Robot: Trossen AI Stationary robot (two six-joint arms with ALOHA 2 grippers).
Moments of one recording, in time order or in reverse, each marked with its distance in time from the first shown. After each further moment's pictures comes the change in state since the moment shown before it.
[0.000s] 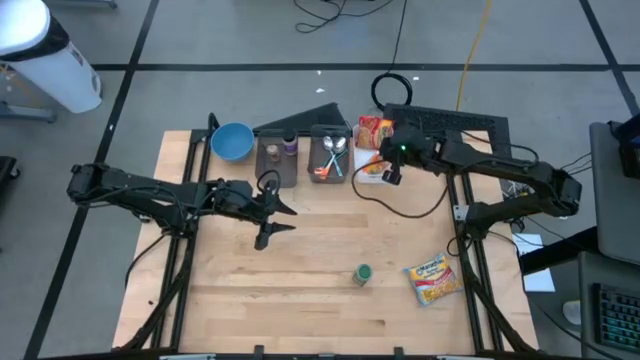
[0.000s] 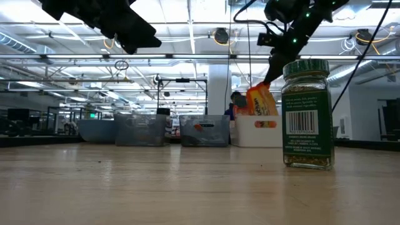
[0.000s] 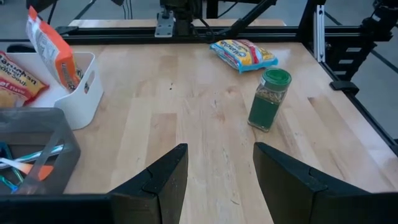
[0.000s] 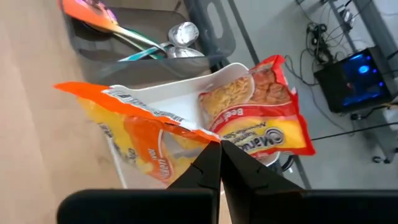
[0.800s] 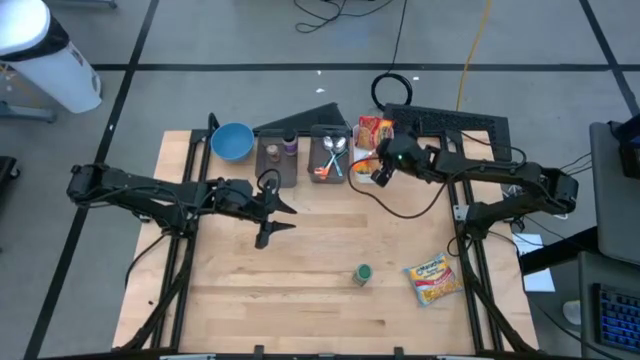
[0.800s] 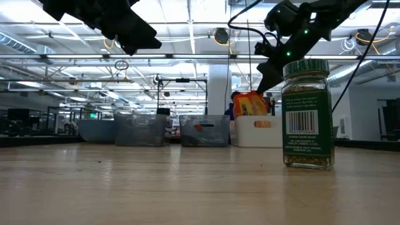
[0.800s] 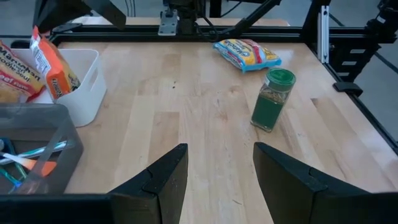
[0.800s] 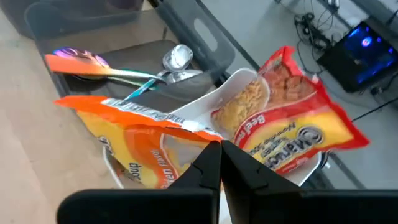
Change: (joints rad) left arm 0.006 0.000 0.000 -0.003 0.000 -0.011; right arm 0.022 0.033 -0.164 0.304 0.028 0.258
